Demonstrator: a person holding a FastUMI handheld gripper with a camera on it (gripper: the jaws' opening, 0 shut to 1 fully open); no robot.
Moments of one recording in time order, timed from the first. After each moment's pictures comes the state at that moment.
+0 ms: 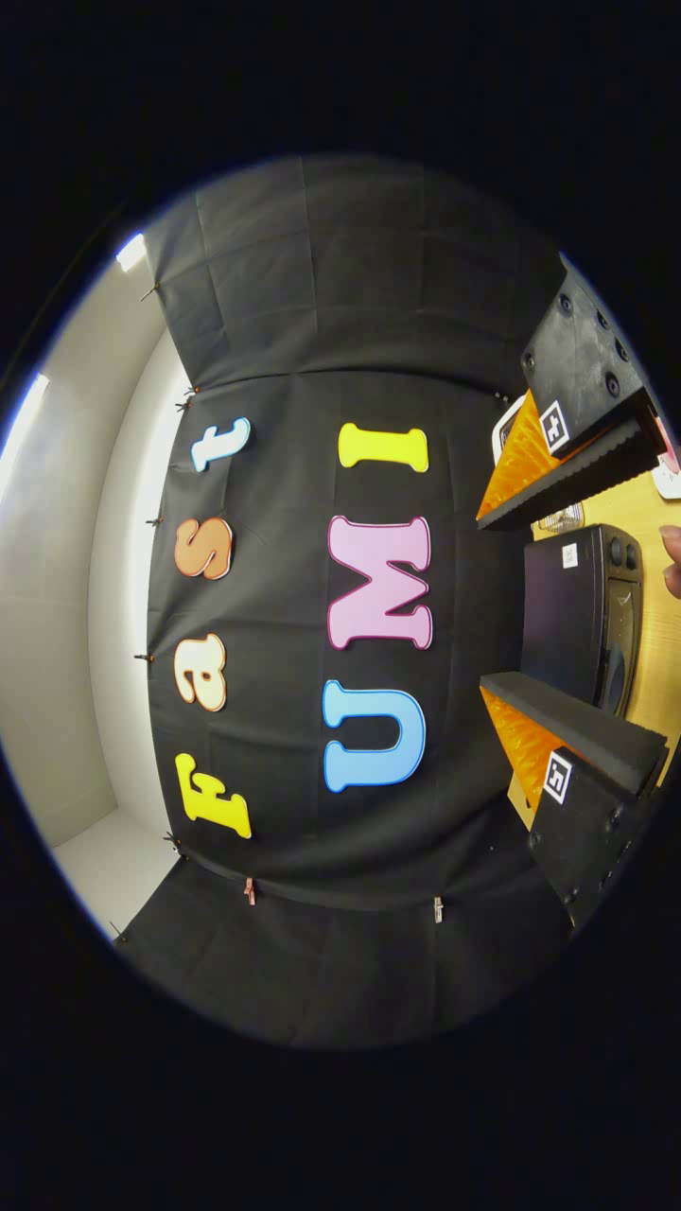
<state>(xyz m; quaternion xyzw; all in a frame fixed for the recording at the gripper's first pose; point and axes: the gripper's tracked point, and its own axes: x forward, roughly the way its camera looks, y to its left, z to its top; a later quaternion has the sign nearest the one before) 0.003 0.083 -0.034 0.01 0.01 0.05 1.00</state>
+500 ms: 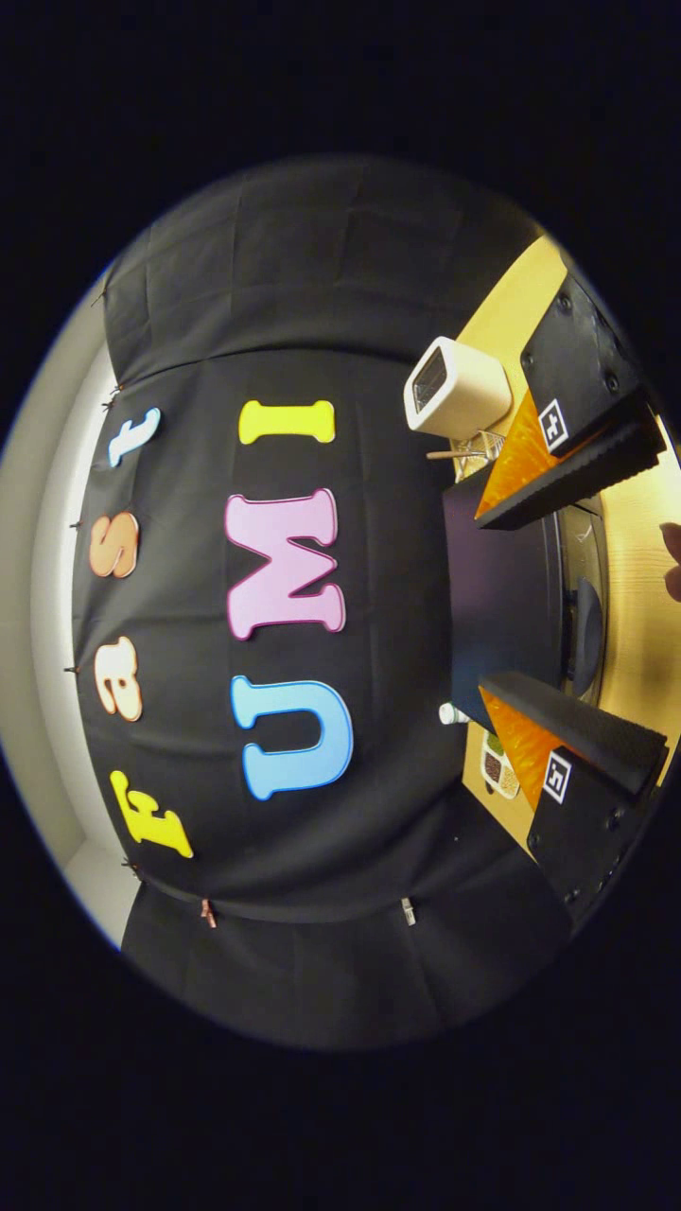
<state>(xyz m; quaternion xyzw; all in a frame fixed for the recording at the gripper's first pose) 0.037 0.140 -0.160 0.04 0.15 0.04 0.99</state>
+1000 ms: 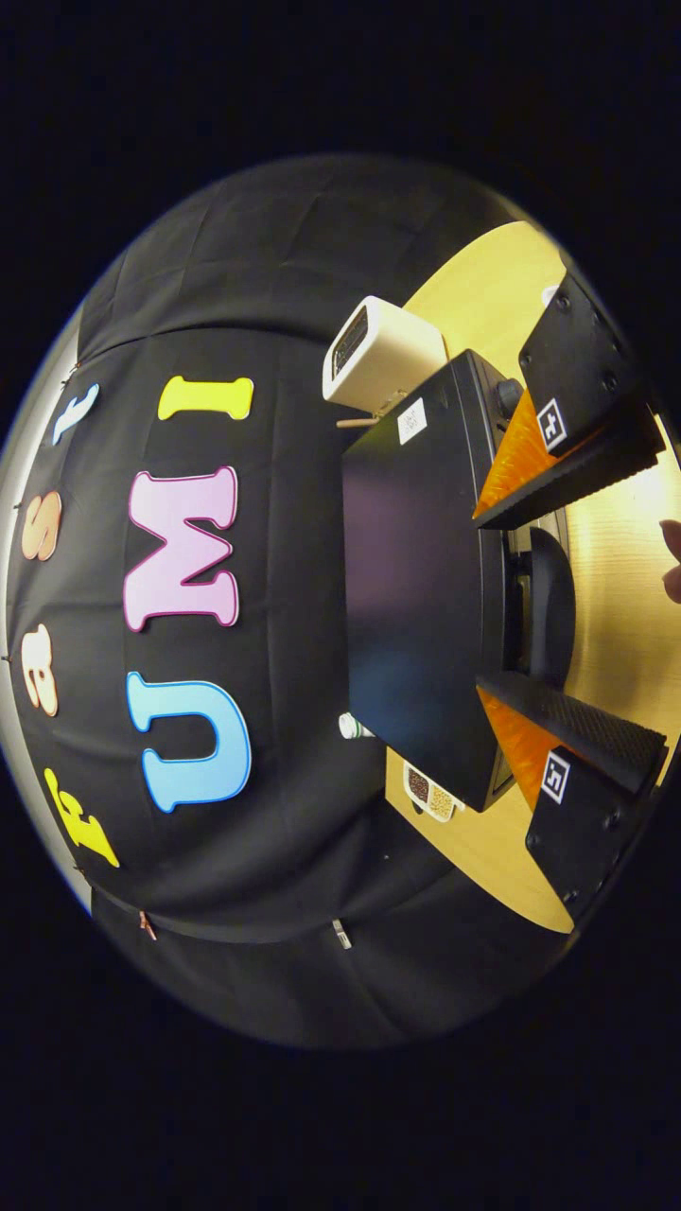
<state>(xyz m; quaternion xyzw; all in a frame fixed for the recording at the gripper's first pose) 0.049 0.177 -0.273 0.02 0.27 0.04 0.96</state>
